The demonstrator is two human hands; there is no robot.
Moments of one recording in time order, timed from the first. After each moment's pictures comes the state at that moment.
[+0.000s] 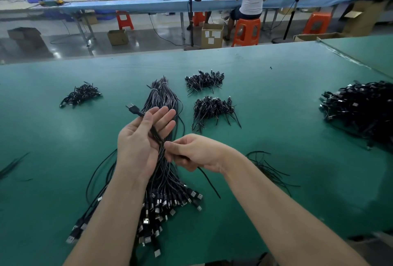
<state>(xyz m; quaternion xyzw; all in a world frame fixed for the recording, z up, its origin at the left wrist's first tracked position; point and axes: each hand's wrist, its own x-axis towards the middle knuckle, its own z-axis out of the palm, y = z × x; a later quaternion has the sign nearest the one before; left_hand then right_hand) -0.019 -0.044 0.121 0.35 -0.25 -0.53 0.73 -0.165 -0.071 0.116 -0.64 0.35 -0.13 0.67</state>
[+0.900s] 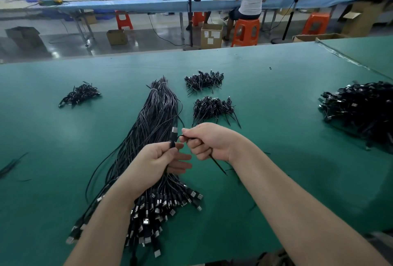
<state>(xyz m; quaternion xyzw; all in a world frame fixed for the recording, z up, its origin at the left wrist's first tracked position) -0.004 -0.026 0.081 0.50 -0.54 -0.54 0.40 -0.183 -0.098 0.120 -0.51 0.42 -0.17 0.74</state>
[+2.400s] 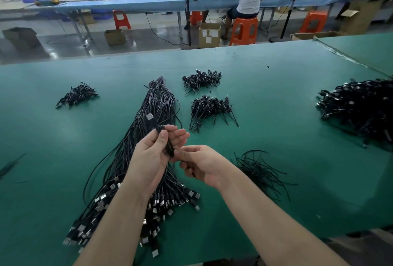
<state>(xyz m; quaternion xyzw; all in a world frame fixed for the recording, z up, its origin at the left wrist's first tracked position) -0.031 -0.032 0.084 0.37 -0.35 -0.57 0.64 -0.173 -0.064 0.063 -0.40 0.38 -0.29 0.78</state>
